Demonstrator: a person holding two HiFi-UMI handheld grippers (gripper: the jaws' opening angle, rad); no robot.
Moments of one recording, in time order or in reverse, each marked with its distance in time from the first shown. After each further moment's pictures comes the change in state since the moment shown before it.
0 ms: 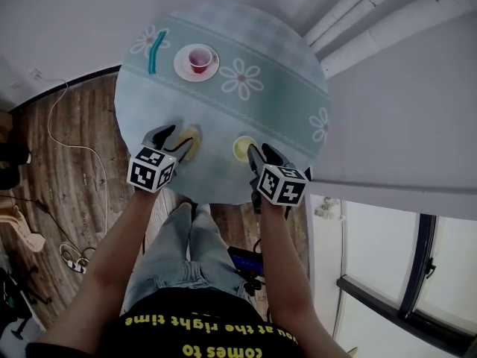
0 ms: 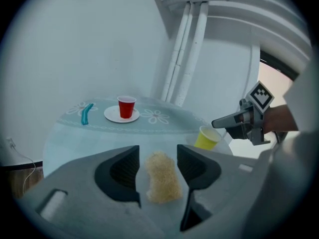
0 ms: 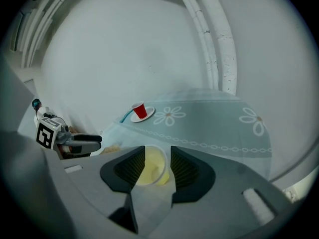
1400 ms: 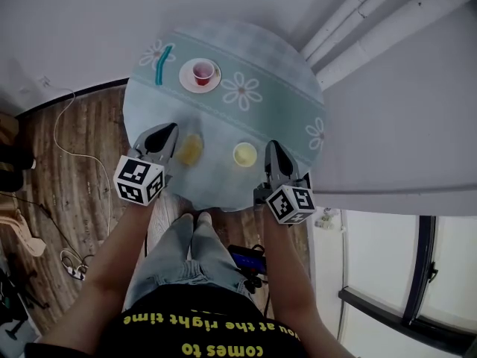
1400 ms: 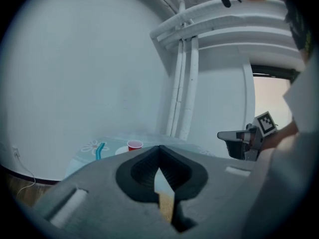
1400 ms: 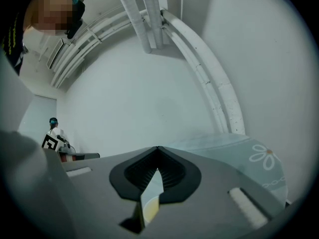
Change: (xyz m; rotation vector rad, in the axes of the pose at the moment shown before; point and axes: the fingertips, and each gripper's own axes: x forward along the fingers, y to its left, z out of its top) left arm -0.082 -0.006 0.087 0.034 -0.380 0.096; right arm -0.077 0.023 0.081 -0.028 -0.578 0.162
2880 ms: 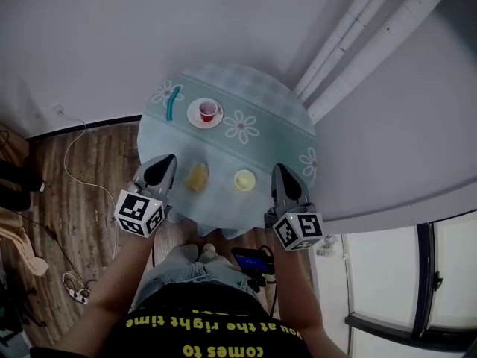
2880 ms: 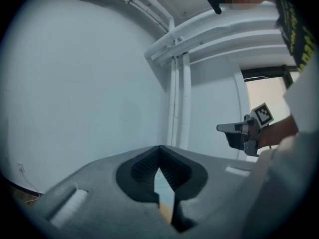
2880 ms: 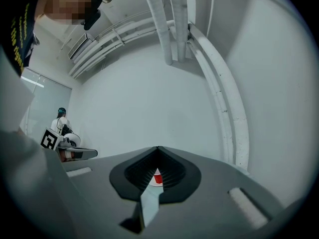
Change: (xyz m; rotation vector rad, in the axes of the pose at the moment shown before) left arm -0.073 -0.023 0.065 0.077 -0.154 0.026; right arm -0.043 0.062 0.092 -0.207 -0.082 0.065
